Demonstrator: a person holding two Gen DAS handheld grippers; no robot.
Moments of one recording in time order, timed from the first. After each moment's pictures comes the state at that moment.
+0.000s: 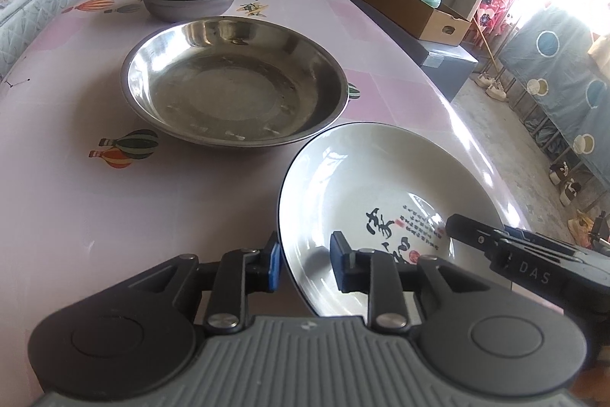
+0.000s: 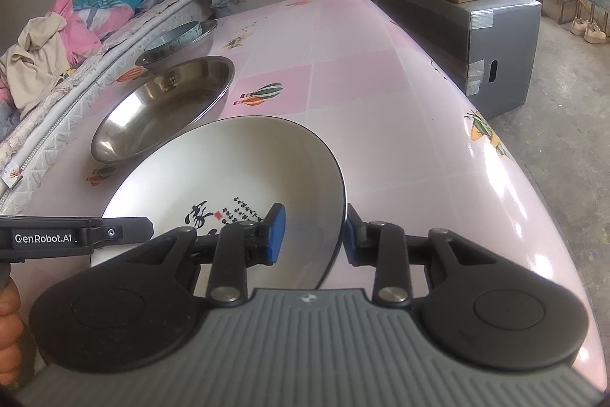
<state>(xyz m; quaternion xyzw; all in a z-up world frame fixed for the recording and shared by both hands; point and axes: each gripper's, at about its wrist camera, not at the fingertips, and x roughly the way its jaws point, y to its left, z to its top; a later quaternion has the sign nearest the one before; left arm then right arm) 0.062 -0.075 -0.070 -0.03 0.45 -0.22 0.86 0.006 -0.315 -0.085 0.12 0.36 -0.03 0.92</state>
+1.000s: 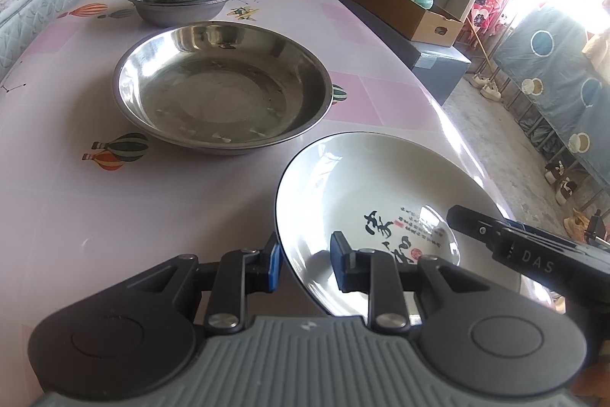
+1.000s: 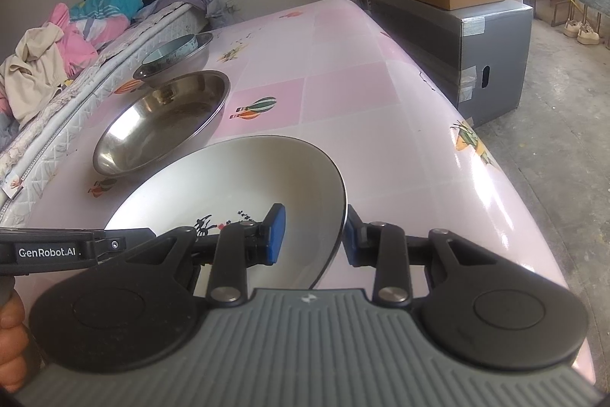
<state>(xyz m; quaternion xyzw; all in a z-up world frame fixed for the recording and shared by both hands) 0.059 -0.079 -0.066 -0.03 0.45 -0.23 0.86 -0.003 -0.321 -0.074 0.13 0.35 -0.04 0.93</state>
